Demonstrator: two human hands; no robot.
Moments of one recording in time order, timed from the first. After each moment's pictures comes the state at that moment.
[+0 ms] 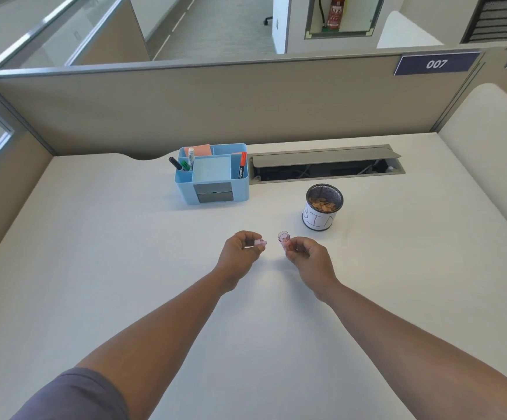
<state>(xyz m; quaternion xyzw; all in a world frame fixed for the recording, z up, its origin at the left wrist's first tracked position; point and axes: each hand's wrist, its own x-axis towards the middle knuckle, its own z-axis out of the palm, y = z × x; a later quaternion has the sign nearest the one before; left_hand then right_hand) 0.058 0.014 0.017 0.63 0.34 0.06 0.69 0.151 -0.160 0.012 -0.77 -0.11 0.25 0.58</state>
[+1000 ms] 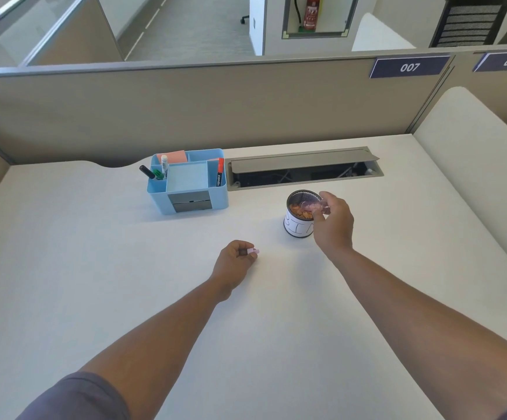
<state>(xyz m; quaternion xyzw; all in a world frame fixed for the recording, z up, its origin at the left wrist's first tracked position) 0.091 0.001 -0.003 0.65 0.35 0.02 0.67 0.250 -0.168 0.065 -0.89 -0.11 -0.01 0.45</state>
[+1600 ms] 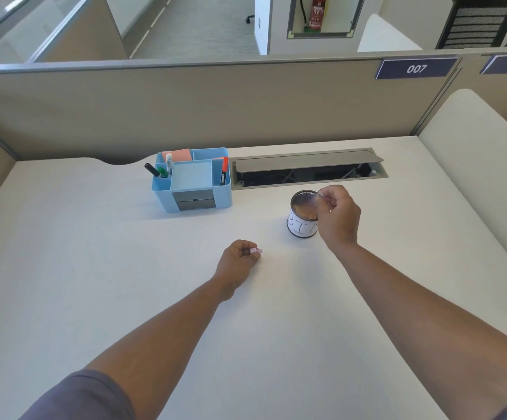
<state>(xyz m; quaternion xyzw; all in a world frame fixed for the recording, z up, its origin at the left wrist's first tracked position) 0.089 0.001 -0.004 0.64 0.35 0.02 0.68 0.255 -0.162 0.075 -0.85 -0.14 -0.06 0.50</state>
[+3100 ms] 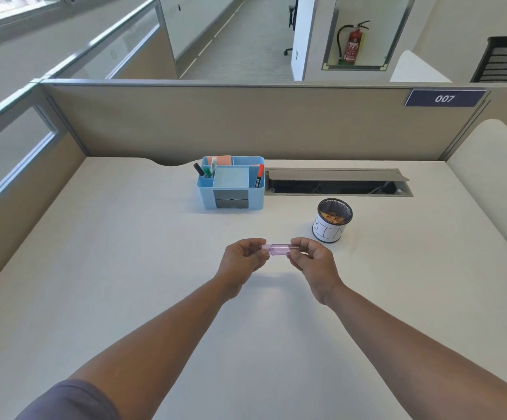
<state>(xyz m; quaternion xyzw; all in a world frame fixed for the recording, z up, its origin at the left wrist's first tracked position) 0.022 0.007 0.051 0.56 0.33 0.11 0.75 0.132 -0.149 0.050 -0.65 -0.09 0.30 0.69</state>
